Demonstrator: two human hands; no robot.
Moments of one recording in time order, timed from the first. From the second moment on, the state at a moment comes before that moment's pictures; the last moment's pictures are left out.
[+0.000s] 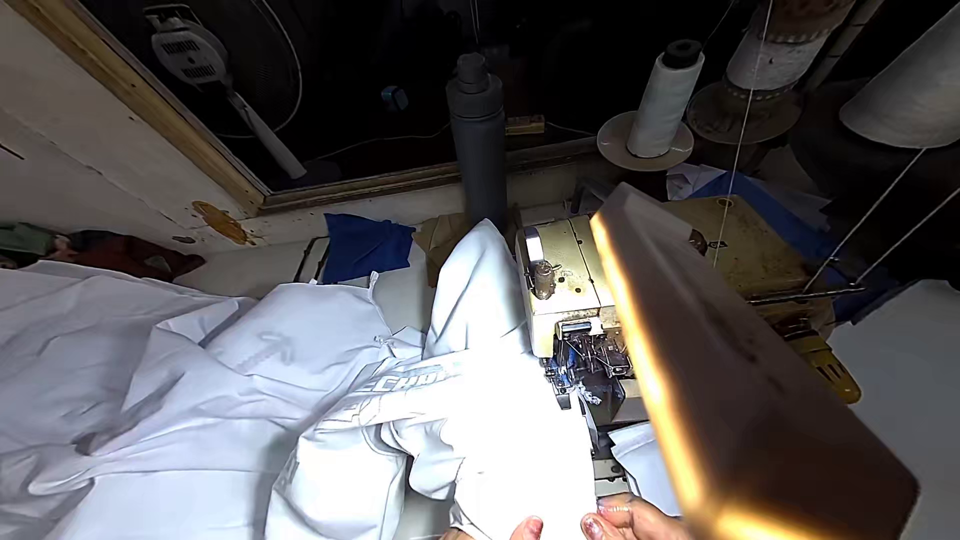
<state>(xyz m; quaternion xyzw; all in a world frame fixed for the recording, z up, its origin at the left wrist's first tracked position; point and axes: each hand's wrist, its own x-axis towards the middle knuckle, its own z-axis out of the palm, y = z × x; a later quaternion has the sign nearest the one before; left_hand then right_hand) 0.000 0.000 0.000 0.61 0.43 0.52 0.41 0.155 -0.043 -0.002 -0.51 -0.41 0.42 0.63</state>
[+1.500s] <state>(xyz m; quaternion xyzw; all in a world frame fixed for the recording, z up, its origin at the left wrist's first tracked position) 0.010 0.028 0.060 0.89 0.39 0.10 0.23 0.181 -0.015 0.003 -0.54 -0.66 0.20 0.48</state>
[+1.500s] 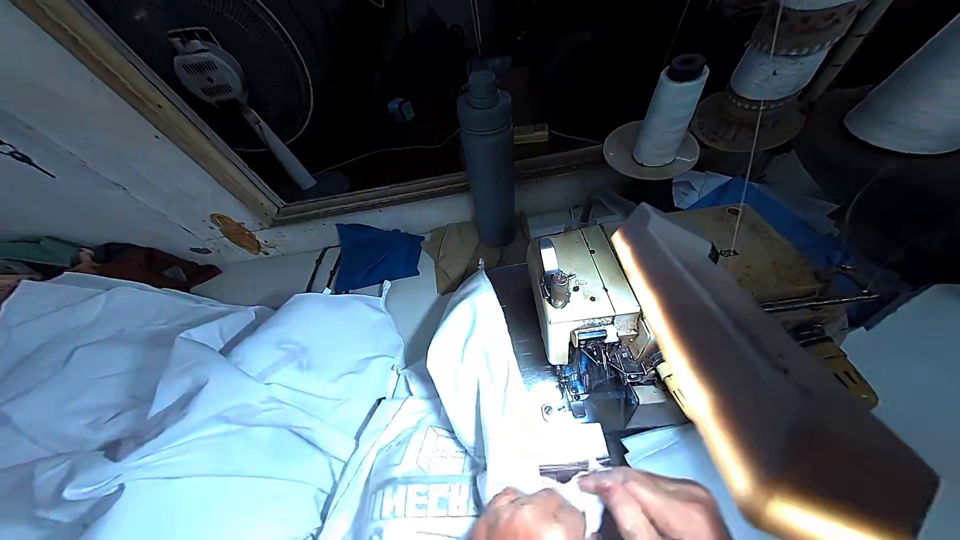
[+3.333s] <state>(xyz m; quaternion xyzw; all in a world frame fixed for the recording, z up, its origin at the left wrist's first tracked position) -0.004 -0.016 0.071 0.85 0.38 0.34 0.13 0.163 -0.014 0.024 -0.50 -0.63 0.09 0.59</state>
